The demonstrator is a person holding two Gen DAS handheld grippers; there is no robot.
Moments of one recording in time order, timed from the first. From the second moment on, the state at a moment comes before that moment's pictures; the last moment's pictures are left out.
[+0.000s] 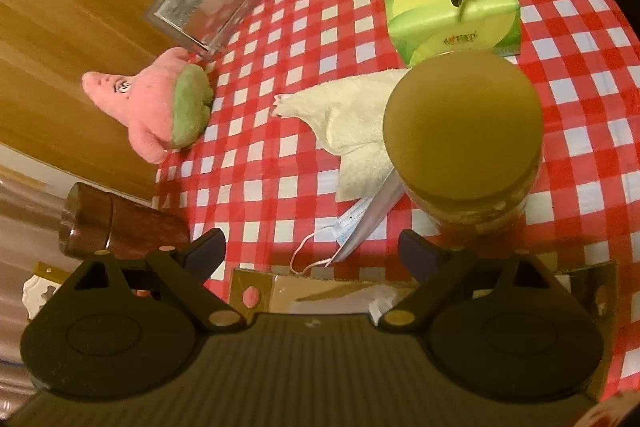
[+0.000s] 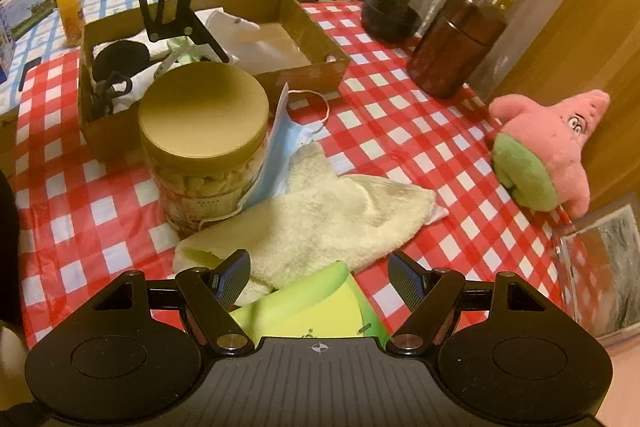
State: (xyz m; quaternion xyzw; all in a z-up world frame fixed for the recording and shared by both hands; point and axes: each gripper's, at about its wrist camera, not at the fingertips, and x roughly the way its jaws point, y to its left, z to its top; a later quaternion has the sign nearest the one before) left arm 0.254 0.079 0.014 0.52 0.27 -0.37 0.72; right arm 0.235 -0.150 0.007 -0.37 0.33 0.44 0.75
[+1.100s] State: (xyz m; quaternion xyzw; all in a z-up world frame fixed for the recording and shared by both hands) left arm 0.297 0.055 -0.048 0.55 0.29 -0.49 0.61; right arm 0.265 -0.104 -0.044 -0.44 0.35 0.51 0.65
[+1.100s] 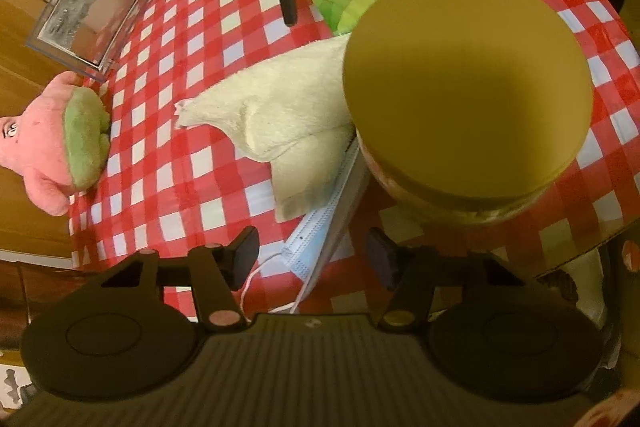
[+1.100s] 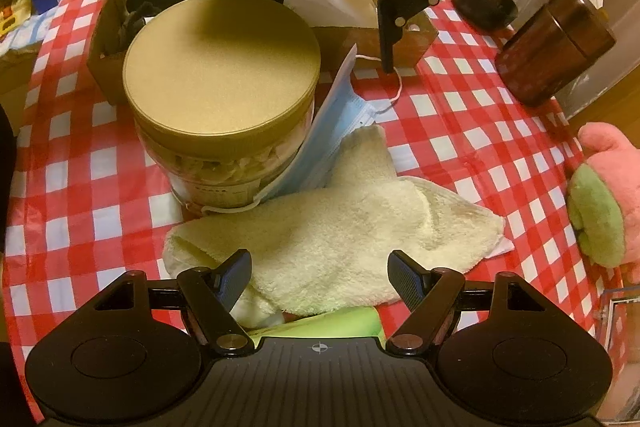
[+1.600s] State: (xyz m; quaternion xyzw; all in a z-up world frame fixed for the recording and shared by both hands) left arm 0.303 0.056 -0.068 0.54 0.31 -0.49 0.61; right arm 0.272 -0.093 -0.055 -0.45 0.36 0.51 0.64
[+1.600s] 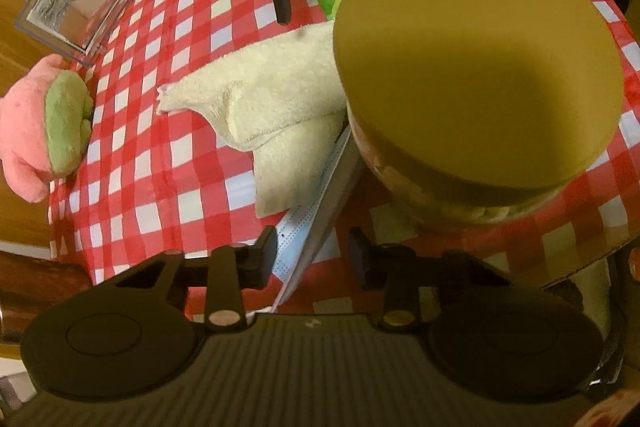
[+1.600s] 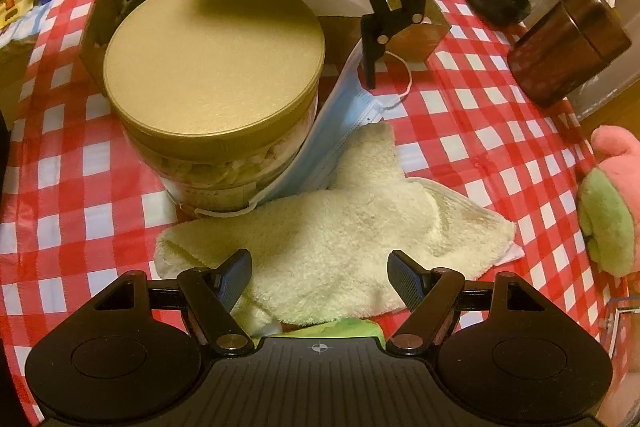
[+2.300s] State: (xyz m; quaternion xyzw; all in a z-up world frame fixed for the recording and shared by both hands) left arm 0.309 0.059 -0.061 0.51 0.32 -0.47 0.65; right arm 0.276 -0.090 -0.062 -0.45 0.36 0.51 0.64
